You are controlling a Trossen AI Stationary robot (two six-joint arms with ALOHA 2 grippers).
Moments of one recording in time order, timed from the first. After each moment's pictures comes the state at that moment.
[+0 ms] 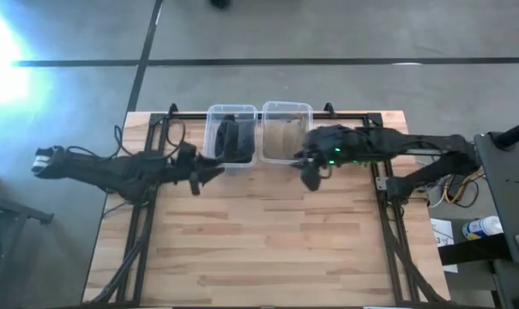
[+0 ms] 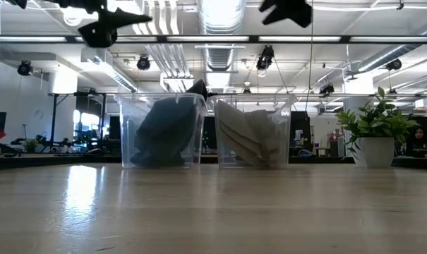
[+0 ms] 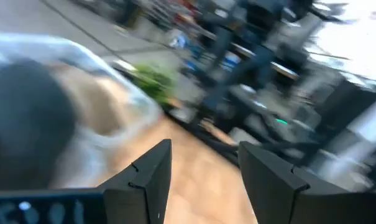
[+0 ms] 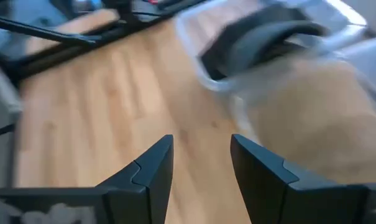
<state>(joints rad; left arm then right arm) -0.11 0.76 0.61 0.12 -0.29 -0.62 -0.02 1.32 1.36 -0.73 0.12 0.38</state>
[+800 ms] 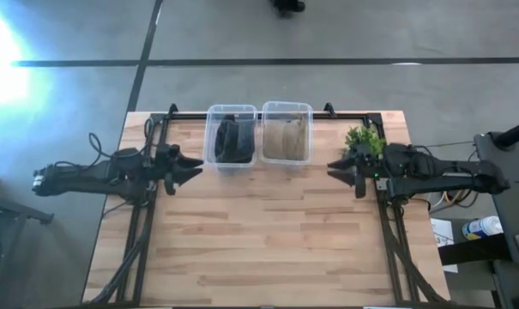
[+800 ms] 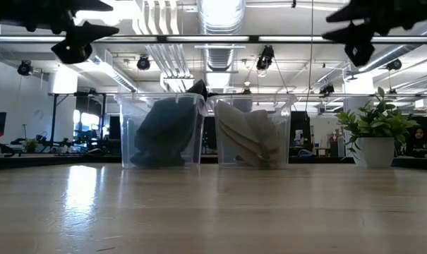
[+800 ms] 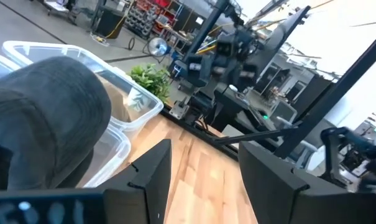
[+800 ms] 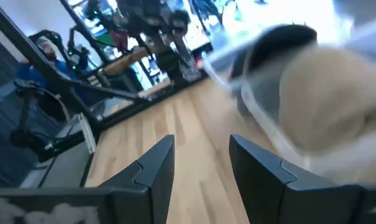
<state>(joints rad) 0.03 0.36 0.40 -0.02 -0.10 -0.55 -0.04 0.51 0.50 -0.19 0.01 0.48</state>
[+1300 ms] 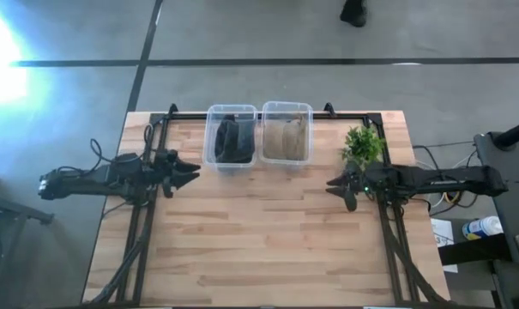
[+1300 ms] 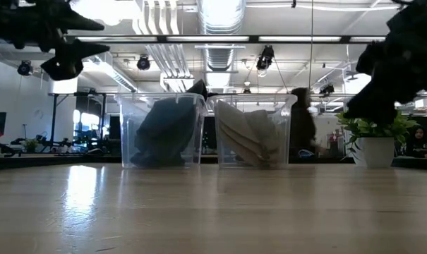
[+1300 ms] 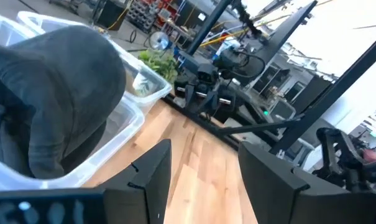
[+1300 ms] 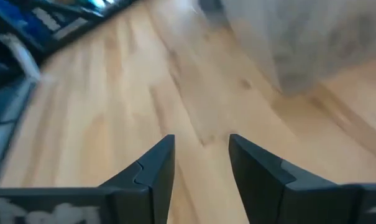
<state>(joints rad) 0.03 0.27 0.28 -0.09 -0.10 -0.59 -0.04 0.41 0.15 -0.21 0.01 0.52</state>
